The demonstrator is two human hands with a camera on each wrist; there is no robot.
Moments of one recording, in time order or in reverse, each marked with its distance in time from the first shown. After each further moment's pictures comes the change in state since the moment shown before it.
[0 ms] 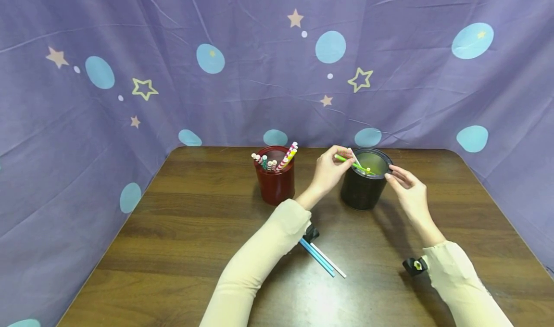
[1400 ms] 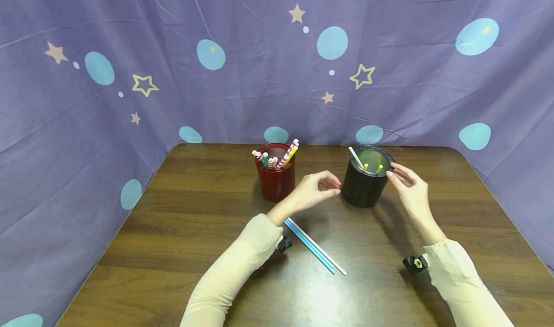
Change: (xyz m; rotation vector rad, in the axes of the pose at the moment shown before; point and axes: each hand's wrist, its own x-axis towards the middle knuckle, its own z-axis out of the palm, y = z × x) left_hand -0.036 -0.036 -0.047 0.190 -0.457 -0.021; right_hand -0.001 -0.008 0.002 0.019 0.001 0.025
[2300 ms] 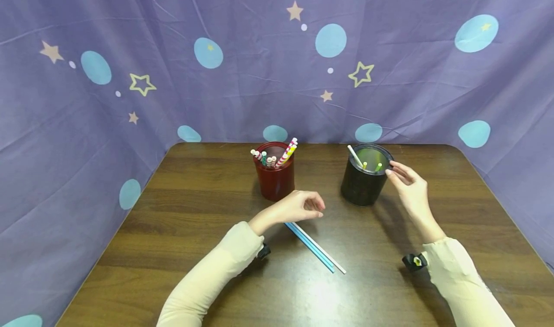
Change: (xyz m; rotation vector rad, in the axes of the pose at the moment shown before) left_hand -0.038 -0.017 -0.014 0.120 -0.272 0.003; right_hand 0.001 0.004 -0.001 0.009 -0.005 -0.013
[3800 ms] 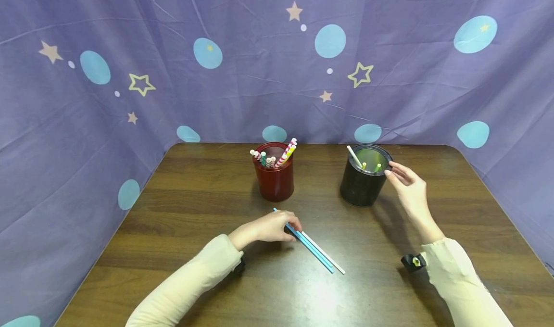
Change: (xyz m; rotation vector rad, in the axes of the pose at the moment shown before) left_hand -0.051 -0.025 0.005 0.279 -0.159 -0.016; right_hand 0.000 -0.002 0.001 0.038 -0.001 0.021
